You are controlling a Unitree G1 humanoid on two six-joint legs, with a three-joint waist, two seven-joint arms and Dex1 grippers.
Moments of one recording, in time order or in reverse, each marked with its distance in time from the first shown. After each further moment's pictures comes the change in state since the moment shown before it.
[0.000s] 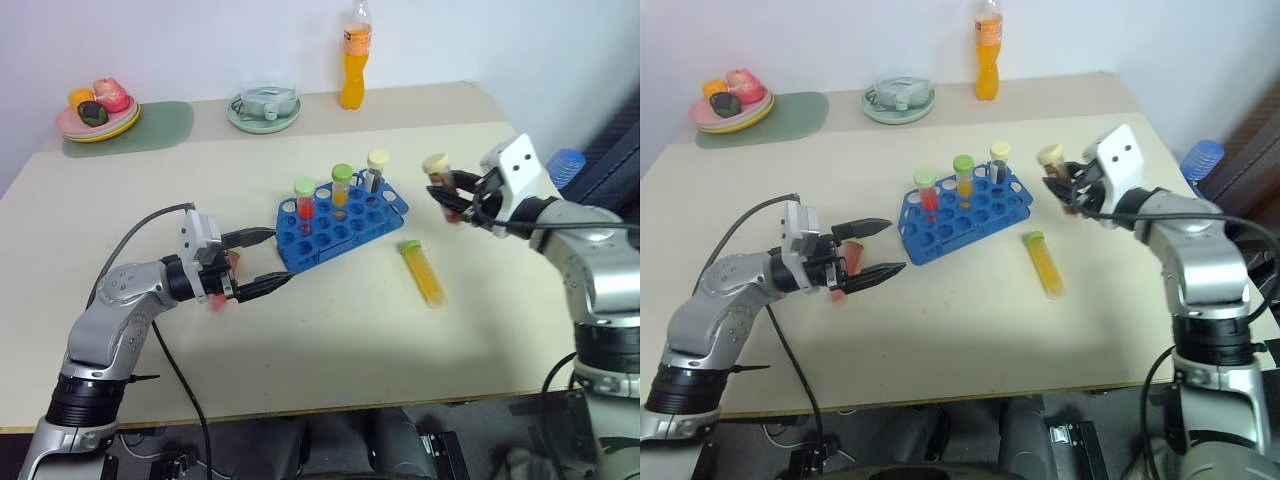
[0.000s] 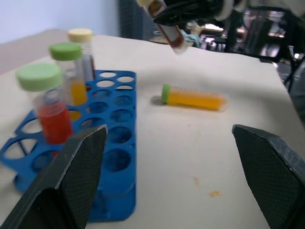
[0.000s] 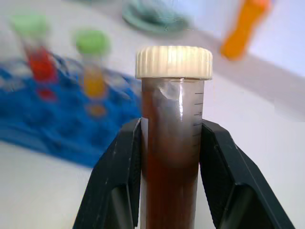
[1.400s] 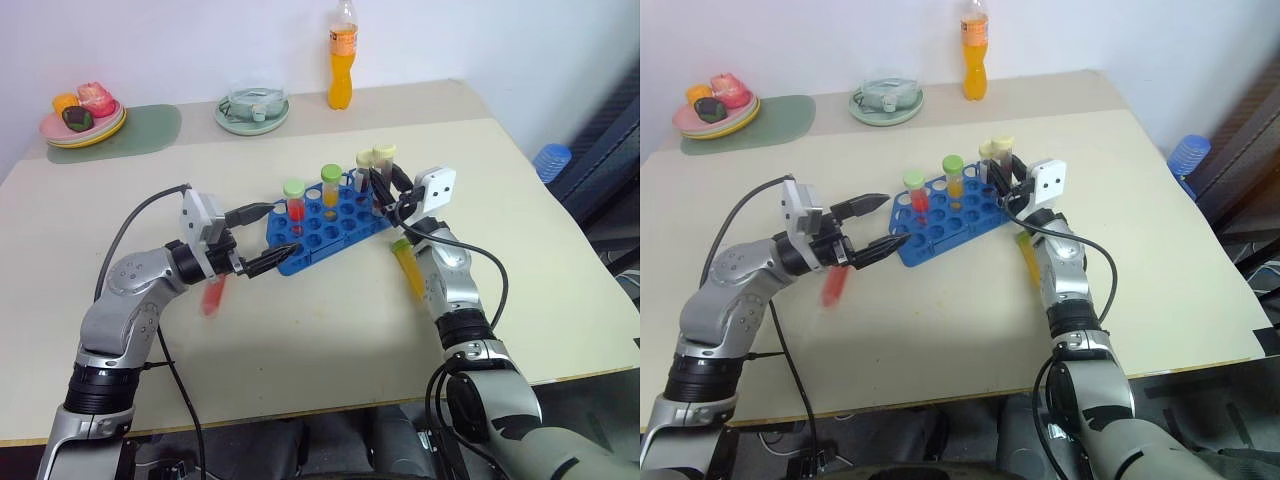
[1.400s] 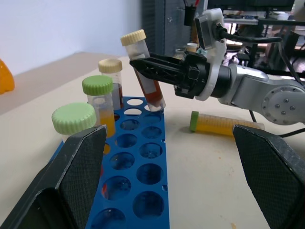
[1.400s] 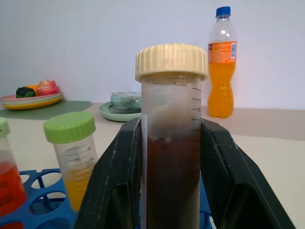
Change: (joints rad) left arm -0.051 -0.057 0.012 -0.015 0.029 0.005 0.126; right arm -0.177 0.440 0.041 0.821 -0.080 -0.926 -0.190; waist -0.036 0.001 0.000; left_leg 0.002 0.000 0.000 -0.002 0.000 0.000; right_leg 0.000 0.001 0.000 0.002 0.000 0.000
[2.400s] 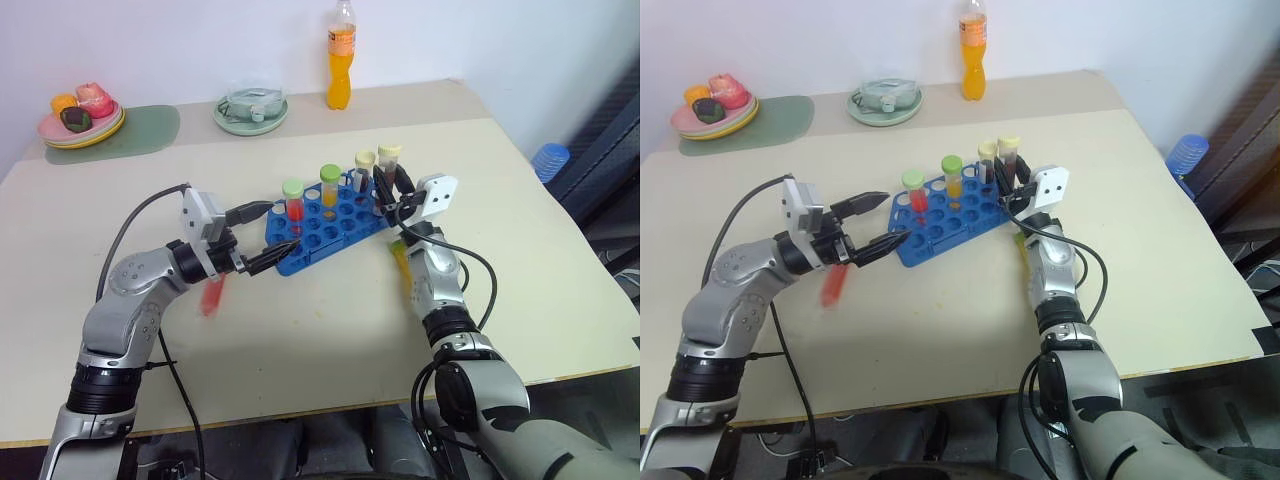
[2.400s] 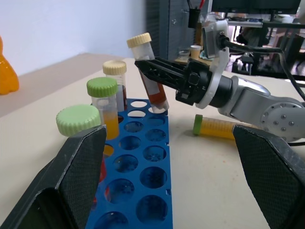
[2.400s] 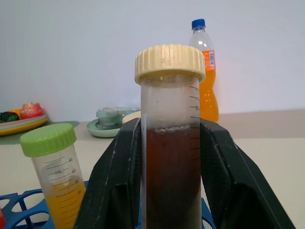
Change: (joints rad) left arm -0.002 -0.017 -0.001 -0.001 0.000 0.000 0.026; right arm -0.046 0.069 -0.054 0.187 0.023 -0.205 0.002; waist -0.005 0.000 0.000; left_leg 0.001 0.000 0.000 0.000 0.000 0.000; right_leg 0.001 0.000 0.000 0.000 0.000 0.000
